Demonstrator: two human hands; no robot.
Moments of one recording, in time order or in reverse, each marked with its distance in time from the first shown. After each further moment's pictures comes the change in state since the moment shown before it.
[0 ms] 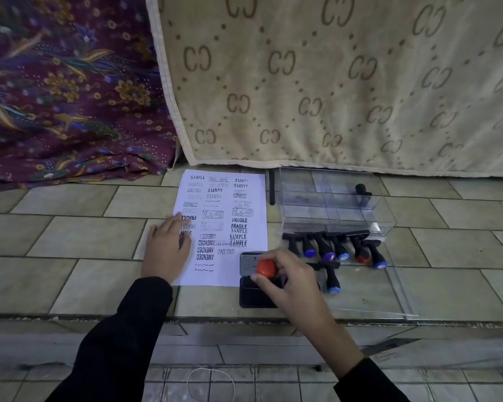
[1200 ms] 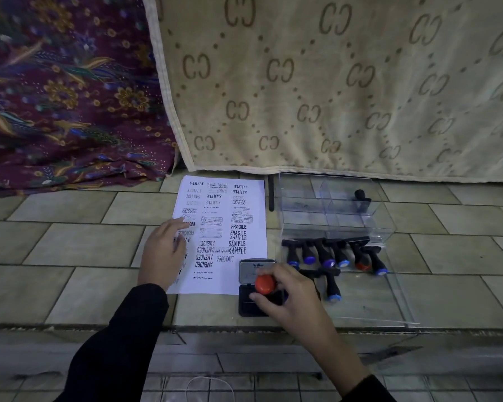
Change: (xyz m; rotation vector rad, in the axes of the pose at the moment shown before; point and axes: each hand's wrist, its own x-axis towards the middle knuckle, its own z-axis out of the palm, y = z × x) left_hand 0.001 0.004 -0.008 -0.234 0.115 0.055; right_hand -0.007 0.003 -0.003 -0.035 -0.074 -0.036
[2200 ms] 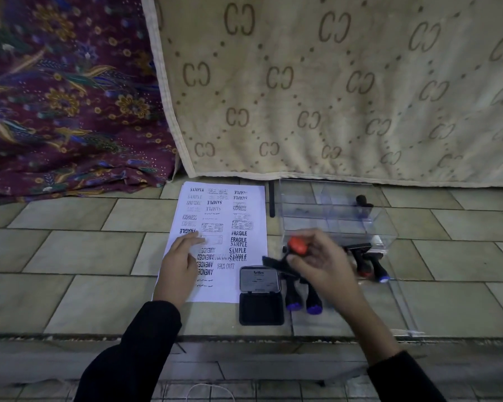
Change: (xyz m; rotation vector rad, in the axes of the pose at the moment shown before) left_hand -0.016 0.015 0.020 -0.101 -0.071 -0.034; right_hand 0.036 0.001 -0.056 0.432 0.082 0.157
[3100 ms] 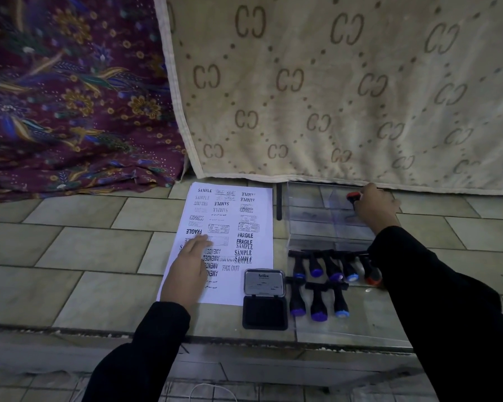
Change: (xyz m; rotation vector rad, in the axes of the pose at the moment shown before) left_hand -0.004 0.007 0.004 0.253 -0.081 -0.006; right_hand 0.169 0.066 -0.117 -1.198 0.340 0.440
